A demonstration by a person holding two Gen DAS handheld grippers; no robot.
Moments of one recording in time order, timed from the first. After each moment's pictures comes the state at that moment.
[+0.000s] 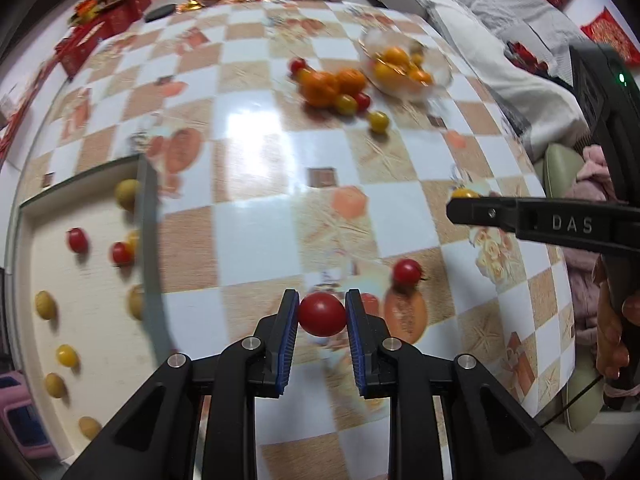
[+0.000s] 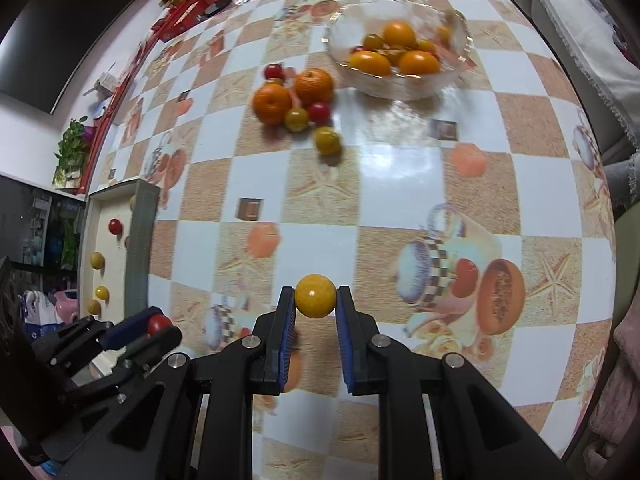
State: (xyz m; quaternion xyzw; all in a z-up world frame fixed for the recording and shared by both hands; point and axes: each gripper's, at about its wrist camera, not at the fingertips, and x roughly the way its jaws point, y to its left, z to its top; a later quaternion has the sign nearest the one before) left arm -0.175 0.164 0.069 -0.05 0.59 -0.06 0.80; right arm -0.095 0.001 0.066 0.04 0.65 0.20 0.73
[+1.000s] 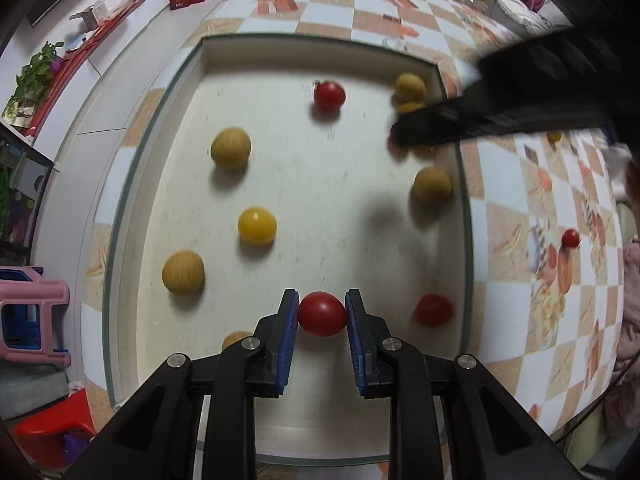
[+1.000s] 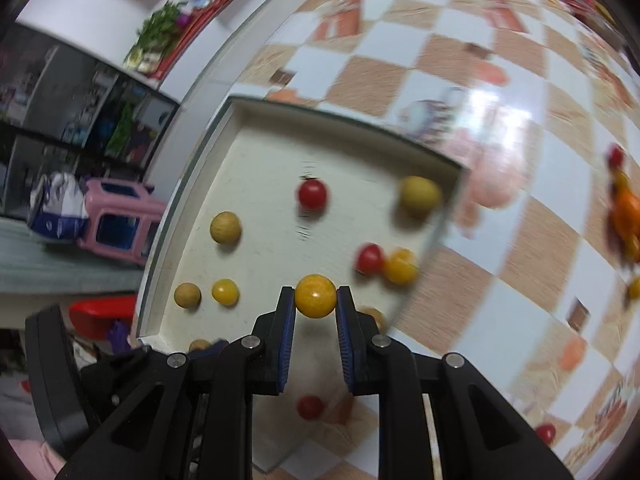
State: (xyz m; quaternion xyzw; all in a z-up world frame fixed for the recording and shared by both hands) left arm -0.262 0.325 0.026 -0.12 0.62 0.09 0.77; right arm -0.131 0.283 0.054 -0.10 0.66 0.38 0.64
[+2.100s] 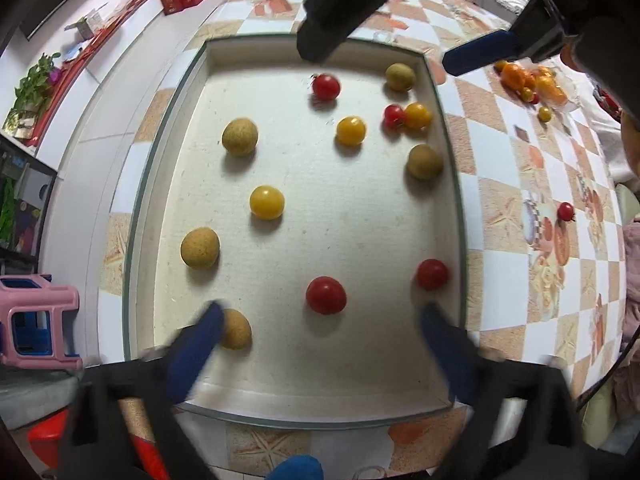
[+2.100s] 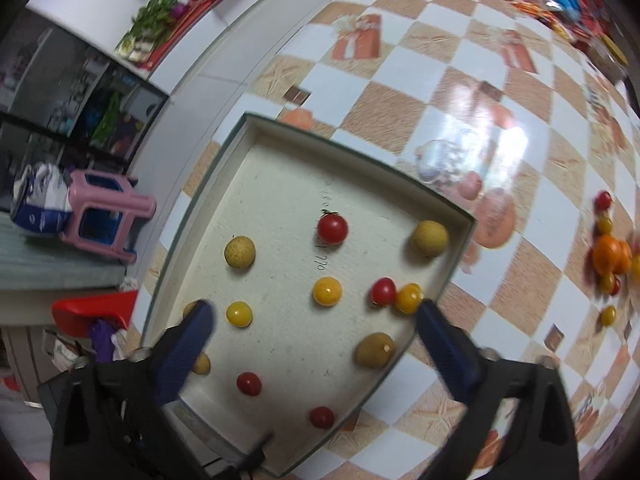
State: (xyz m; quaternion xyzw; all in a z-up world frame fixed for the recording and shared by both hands) left arm -0.291 0.314 0.049 -0.09 0.62 0.08 0.78; right arm -0.127 0.307 0.084 -0.13 0.65 0.35 0.66
